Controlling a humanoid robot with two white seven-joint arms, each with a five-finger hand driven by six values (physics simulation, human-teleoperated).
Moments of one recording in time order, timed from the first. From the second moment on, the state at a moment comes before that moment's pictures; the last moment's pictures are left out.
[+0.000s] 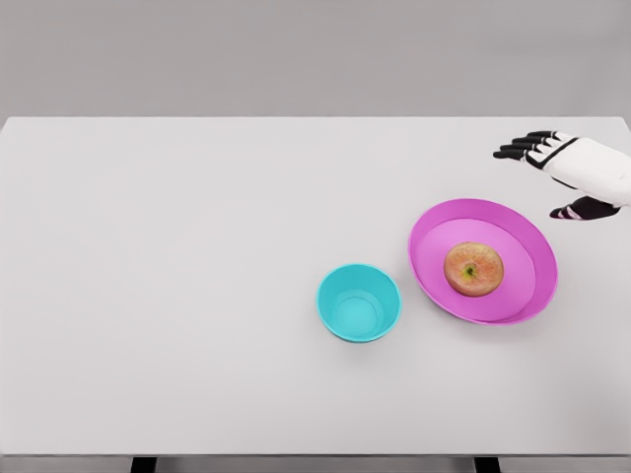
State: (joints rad) left arm 0.05 0.00 -0.25 -0.18 0.21 0.09 -0.11; right arm -0.53 -1.01 0.61 -1.35 0.35 -0.61 0.11
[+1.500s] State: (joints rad) left arm 0.05 0.00 -0.25 -0.18 0.21 0.09 -0.11; right arm -0.53 -0.94 0.63 -1.56 0.35 -0.61 0.61
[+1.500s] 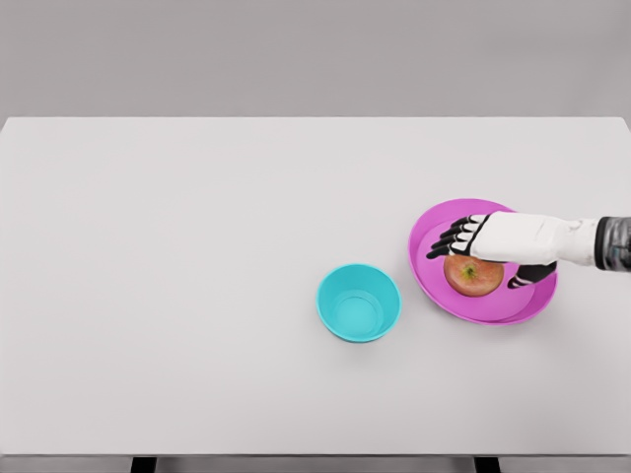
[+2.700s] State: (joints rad) left arm 0.05 0.00 -0.25 -0.18 0.21 0.09 -0.11; right arm -0.57 -0.91 0.65 -1.53 0.35 -0.61 0.61
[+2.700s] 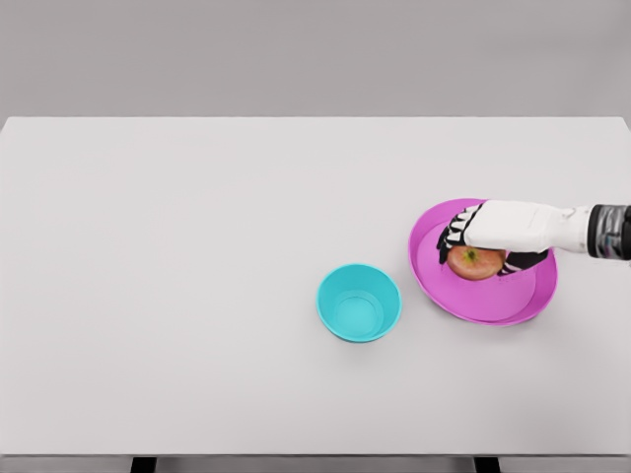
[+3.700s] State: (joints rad) left arm 0.05 0.00 -0.25 -0.18 0.21 0.09 -0.11; right arm -0.58 -0.76 0.67 -1.75 0.35 -0.61 0.61
